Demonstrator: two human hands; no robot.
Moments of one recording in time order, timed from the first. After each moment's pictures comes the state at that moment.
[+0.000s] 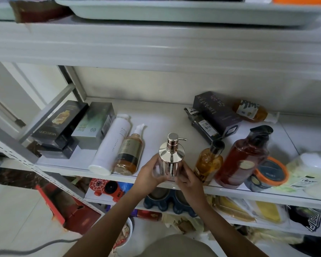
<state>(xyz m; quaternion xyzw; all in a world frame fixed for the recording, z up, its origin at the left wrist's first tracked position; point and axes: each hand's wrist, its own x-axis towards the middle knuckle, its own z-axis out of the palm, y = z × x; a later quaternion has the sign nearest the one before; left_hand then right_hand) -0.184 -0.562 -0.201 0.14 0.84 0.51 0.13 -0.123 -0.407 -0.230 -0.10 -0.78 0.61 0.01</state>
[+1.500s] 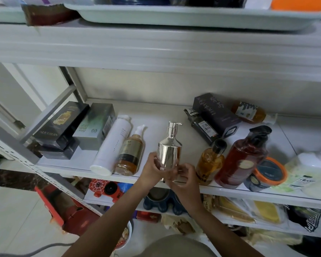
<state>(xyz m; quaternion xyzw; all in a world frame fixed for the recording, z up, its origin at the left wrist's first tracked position) -0.188 -0.552 -0.184 0.02 0.77 0.62 0.18 -0.119 -0.430 -0.215 -0.14 -0.76 0.63 0.08</state>
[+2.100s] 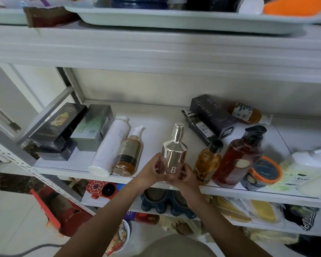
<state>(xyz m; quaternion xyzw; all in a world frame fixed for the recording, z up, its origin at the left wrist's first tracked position) -0.194 -0.560 -0.185 0.15 0.76 0.59 0.24 -0.130 -0.422 -0.199 -0.19 -0.70 0.69 0.00</state>
